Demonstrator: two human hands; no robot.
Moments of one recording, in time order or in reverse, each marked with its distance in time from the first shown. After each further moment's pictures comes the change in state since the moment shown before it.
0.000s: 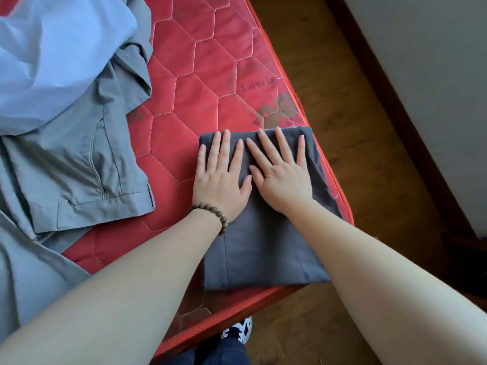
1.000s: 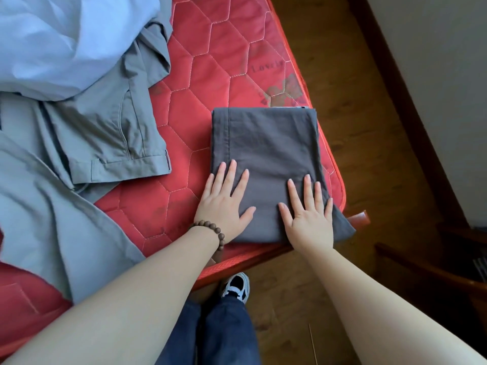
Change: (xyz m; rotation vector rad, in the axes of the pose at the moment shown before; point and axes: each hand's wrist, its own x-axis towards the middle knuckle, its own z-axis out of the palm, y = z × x) left_hand -0.105 0.009 -0.012 -0.068 -0.312 0.049; right_hand -0.152 -0.002 0.001 0.163 -0.339 0.375
